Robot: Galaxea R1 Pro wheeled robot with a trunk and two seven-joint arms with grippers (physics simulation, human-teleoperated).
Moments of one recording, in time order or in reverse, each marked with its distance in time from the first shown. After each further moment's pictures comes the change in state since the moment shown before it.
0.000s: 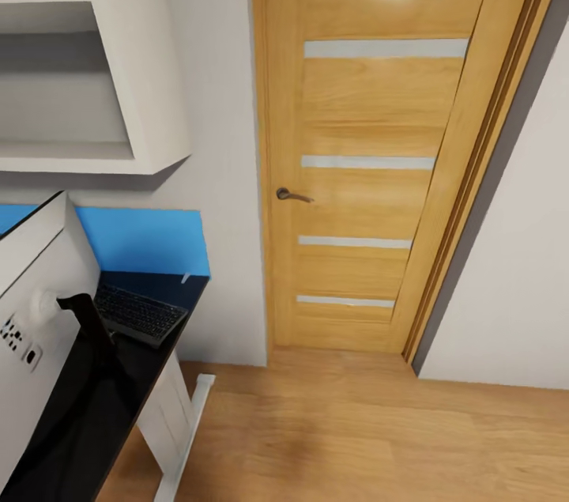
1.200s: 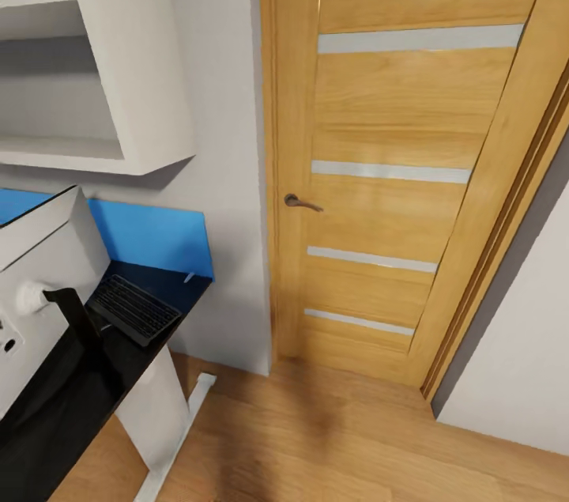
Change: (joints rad) left arm 0.000 0.027 0.003 0.006 0.004 -0.001 0.000; right arm 0.000 0.016 0.001 0.053 0.000 -0.158 0.001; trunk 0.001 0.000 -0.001
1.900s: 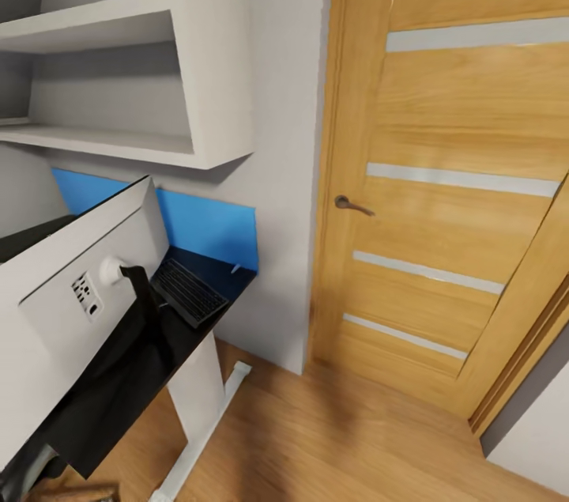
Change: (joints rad) left arm 0.000 -0.007 0.106 0.066 0.000 0.003 0.002; right arm 0.000 0.000 0.001 0.001 0.002 -0.002 0.000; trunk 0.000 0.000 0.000
